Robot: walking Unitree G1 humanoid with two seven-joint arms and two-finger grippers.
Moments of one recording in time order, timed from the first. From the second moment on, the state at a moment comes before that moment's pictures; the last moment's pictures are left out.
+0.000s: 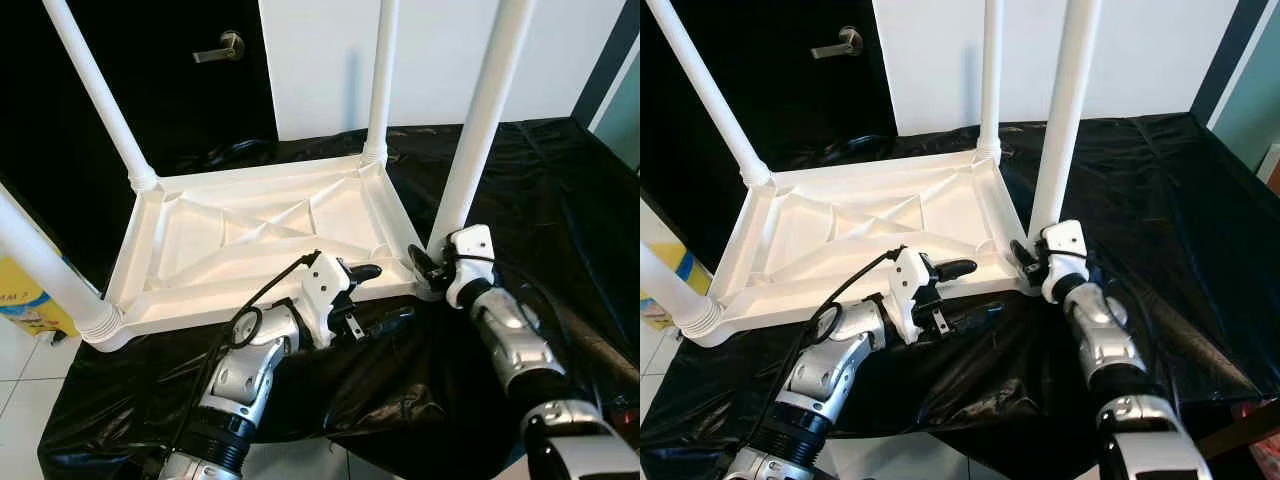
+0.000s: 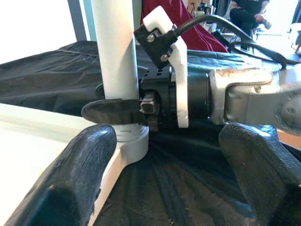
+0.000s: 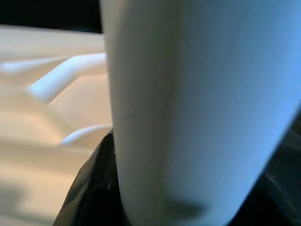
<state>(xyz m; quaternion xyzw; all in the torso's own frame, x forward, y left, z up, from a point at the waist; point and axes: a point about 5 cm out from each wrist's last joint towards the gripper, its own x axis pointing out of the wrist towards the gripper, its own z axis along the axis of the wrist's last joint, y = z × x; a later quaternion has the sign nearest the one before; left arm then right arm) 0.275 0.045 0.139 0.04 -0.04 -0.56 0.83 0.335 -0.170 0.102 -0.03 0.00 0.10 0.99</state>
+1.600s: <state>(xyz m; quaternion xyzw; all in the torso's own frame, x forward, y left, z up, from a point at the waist) 0.311 0.057 0.174 0.08 -0.08 -0.54 0.83 0.305 -0.126 0.116 -0.06 -0.07 -0.02 1.00</state>
